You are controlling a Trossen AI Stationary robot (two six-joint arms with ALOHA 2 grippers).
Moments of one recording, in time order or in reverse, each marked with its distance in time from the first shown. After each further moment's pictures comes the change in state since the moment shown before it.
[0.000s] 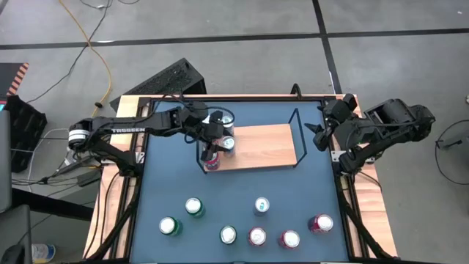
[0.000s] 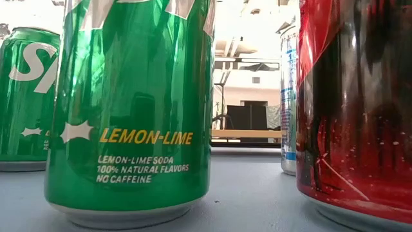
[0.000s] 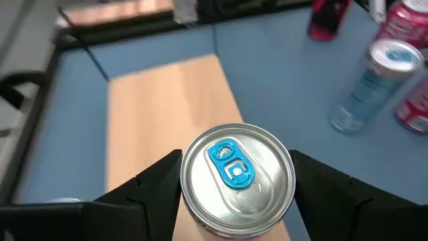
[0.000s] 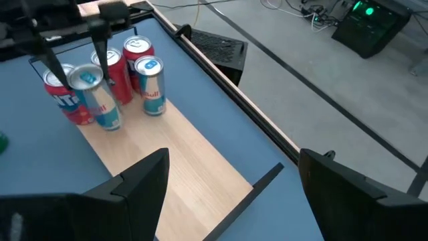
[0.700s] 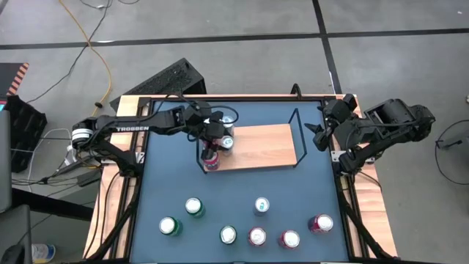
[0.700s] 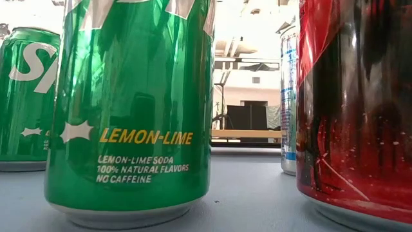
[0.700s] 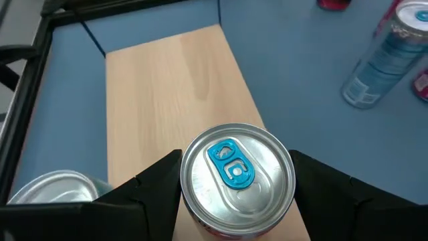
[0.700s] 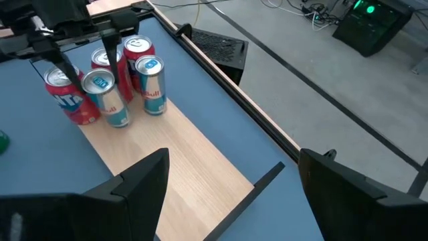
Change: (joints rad) left arm 0.037 0.037 -0.008 -0.035 0.003 0.054; right arm 0.000 0.000 0.000 -0.001 -0.005 0.005
